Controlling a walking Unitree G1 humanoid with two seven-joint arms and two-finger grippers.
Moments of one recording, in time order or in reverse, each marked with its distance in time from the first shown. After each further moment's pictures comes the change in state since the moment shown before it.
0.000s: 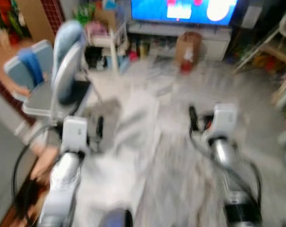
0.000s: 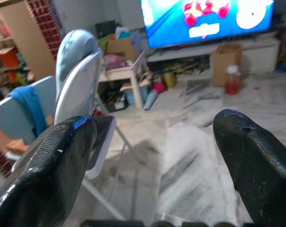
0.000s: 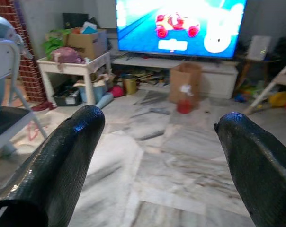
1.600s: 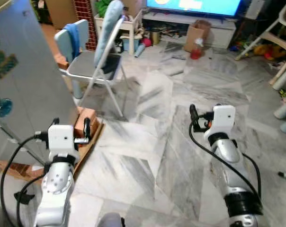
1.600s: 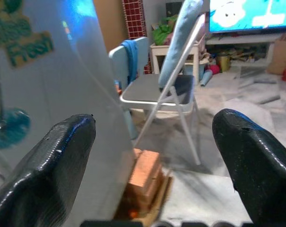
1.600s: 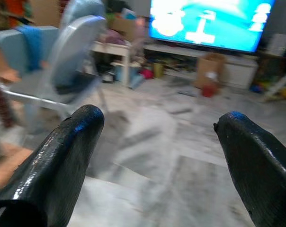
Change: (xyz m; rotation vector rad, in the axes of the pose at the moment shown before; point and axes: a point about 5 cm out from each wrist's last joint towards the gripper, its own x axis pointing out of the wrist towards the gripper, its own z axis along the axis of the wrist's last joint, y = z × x) left arm -0.018 0.038 -0.018 -0.012 0.007 0.184; right arm 0.015 0.014 -0.007 -0.011 0.003 0.069
